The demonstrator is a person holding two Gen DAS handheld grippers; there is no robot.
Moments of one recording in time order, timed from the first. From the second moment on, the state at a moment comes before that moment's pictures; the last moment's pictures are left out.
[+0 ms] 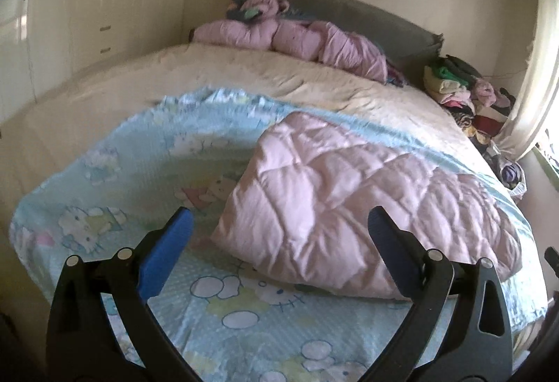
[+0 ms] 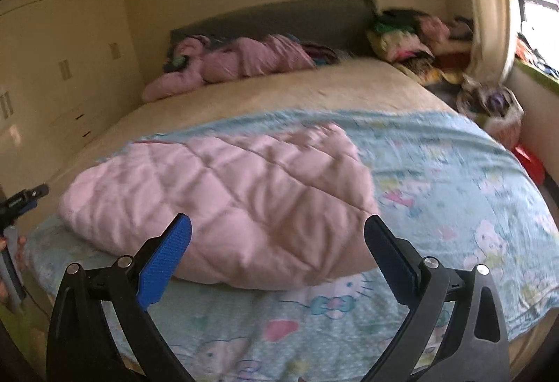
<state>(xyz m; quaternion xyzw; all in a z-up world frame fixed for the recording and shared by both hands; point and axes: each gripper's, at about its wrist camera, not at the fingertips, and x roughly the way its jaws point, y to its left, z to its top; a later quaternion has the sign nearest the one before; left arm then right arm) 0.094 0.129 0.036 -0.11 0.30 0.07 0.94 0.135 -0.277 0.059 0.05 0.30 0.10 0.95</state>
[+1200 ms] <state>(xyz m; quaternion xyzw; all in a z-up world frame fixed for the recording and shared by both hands) -0.004 0.035 0.016 -0.08 0.32 0.01 0.95 0.048 -0.194 0.044 0.02 0.33 0.18 0.93</state>
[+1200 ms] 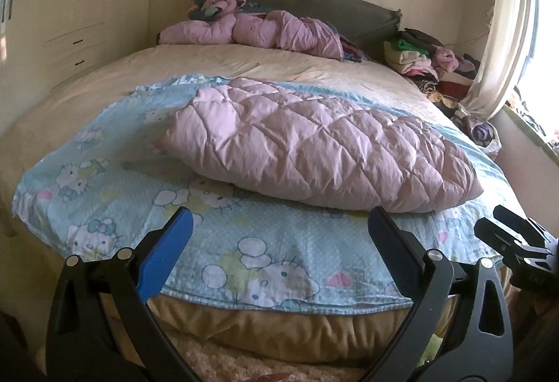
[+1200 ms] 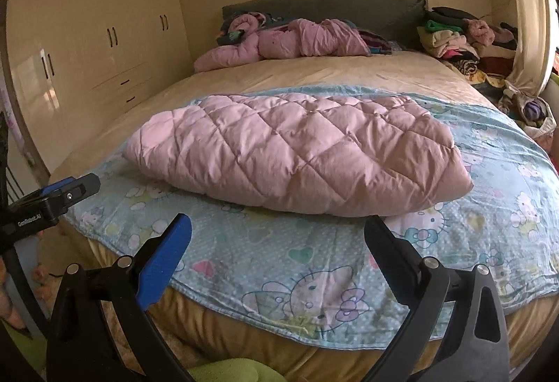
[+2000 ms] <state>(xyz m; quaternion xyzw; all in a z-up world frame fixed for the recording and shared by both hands) -0.010 0.040 0.019 -0.07 0.31 0.02 0.95 0.046 -0.191 0.045 0.02 0.33 0.19 0.93</state>
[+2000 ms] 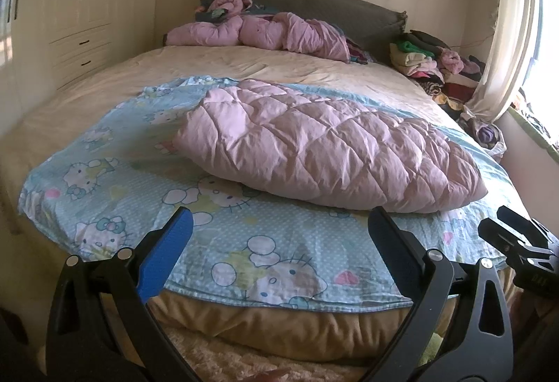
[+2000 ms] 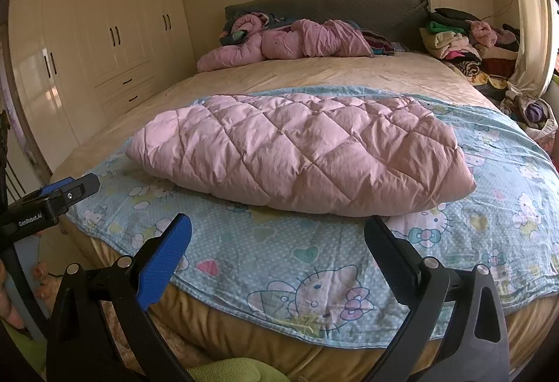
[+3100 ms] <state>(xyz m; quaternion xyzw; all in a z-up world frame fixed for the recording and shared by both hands) -0.010 0.040 0.018 -0.07 0.31 0.03 0.95 0.045 -0.190 0.052 0.02 0.32 0.19 0.93</state>
